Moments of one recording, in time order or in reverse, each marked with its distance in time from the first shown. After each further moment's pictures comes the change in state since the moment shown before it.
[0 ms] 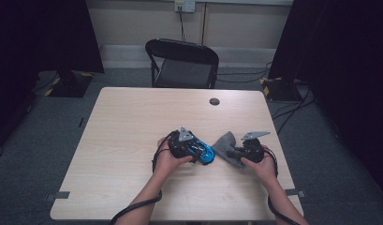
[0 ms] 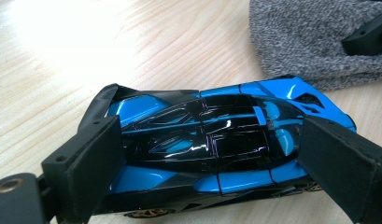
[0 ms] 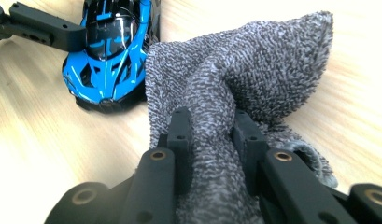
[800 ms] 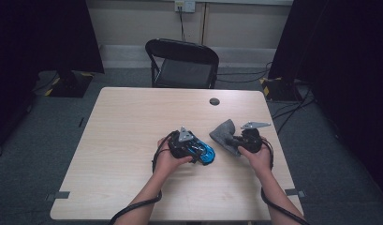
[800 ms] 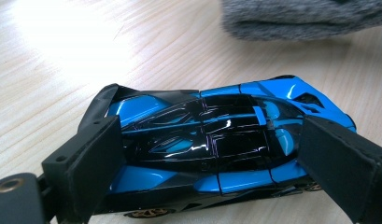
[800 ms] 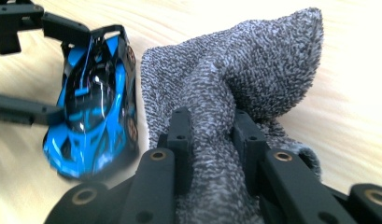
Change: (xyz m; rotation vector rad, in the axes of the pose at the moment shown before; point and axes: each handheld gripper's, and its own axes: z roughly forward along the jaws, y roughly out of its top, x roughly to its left) left arm -0.001 -0.001 0.000 -0.007 -0.002 -0.001; right arm -0.004 0.033 0.005 -0.103 -0.083 0.059
